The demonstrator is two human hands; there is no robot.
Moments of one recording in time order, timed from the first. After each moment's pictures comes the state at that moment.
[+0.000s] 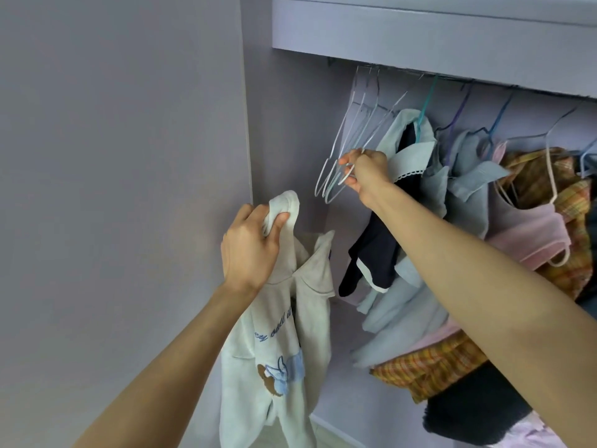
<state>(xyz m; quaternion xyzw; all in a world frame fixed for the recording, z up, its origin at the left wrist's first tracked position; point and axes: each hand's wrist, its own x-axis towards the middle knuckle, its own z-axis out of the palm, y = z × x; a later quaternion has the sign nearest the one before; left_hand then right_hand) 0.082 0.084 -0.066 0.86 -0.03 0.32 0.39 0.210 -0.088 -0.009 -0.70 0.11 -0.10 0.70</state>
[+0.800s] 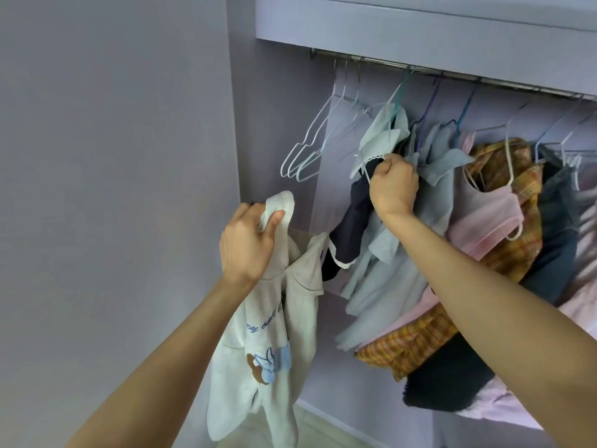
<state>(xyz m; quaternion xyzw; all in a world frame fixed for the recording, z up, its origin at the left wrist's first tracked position) 0.059 0.071 -0.077 0.86 -0.03 0.29 0.42 0.123 -0.129 -0.017 -0.87 0.15 -0.31 0.36</state>
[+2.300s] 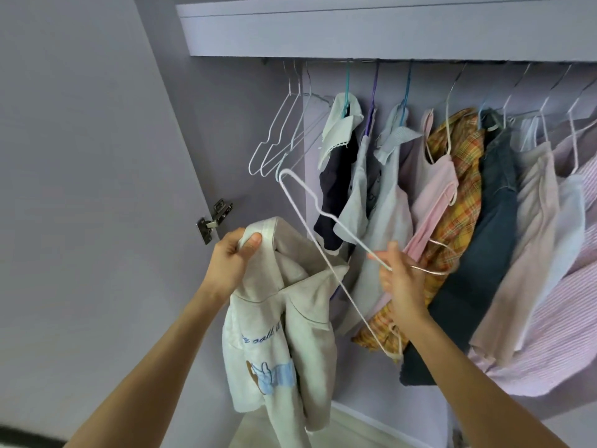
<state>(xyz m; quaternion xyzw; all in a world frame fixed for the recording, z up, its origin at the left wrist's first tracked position) 0.003 0.027 -0.083 0.80 -0.04 0.09 0.60 -0.033 -0.219 -0.112 -0.63 0.11 -0.16 0.75</state>
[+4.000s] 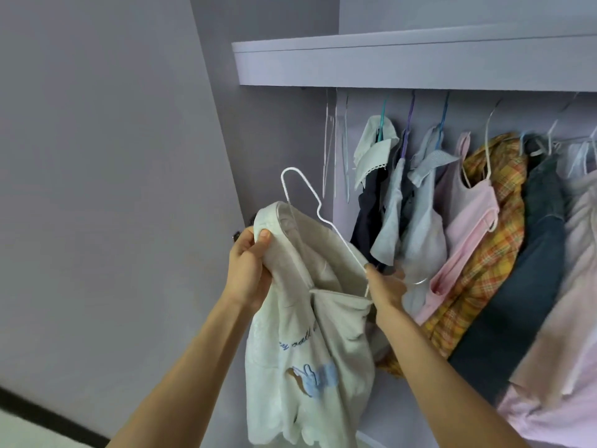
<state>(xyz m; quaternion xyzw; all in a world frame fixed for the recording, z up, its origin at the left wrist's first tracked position) -0.010 0.028 -0.048 0.56 0.04 0.07 0.82 0.024 -0.165 -0.122 -0.70 0.32 -0.07 0.63</state>
